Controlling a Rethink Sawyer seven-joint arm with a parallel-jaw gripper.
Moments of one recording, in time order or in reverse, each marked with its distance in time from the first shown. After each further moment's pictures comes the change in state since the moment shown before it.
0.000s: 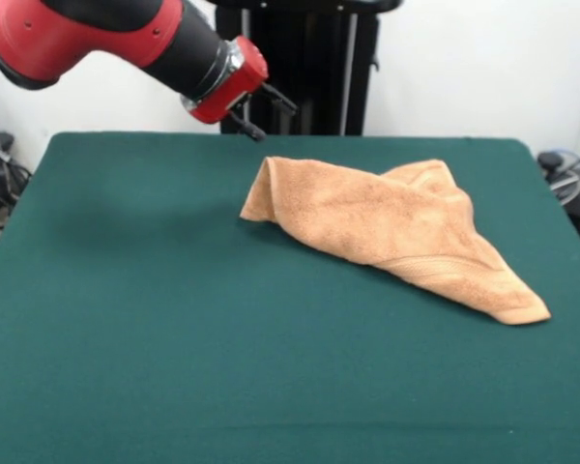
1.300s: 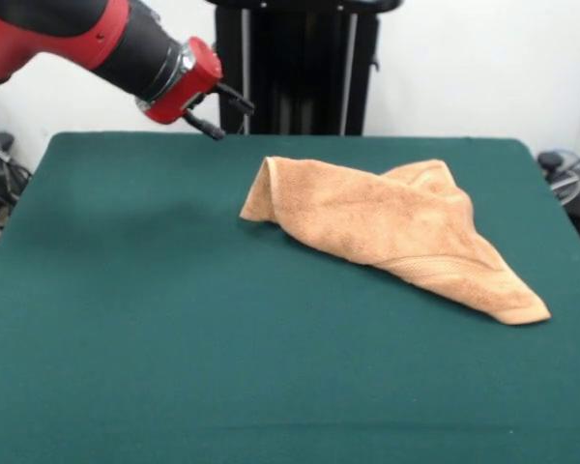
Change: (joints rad) arm -0.050 0.005 0.000 -0.086 0.000 0.120 -0.047
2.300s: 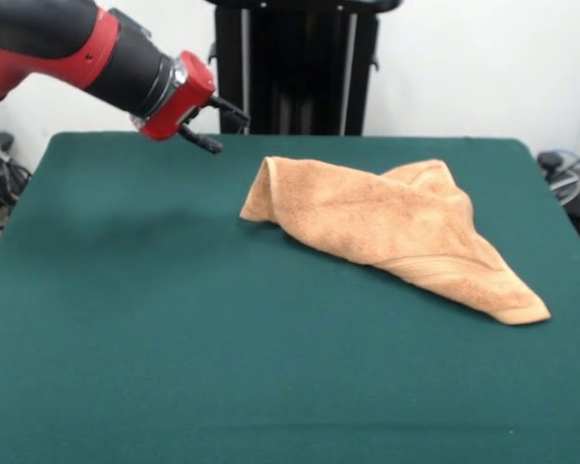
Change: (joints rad) arm 0.009 0.061 0.000 -0.068 0.001 0.033 -0.060
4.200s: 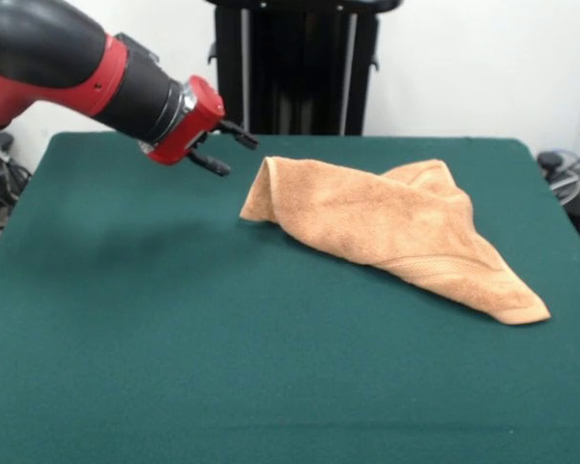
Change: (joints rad) arm 0.057 0.040 -0.003 -0.079 0.000 0.020 0.000
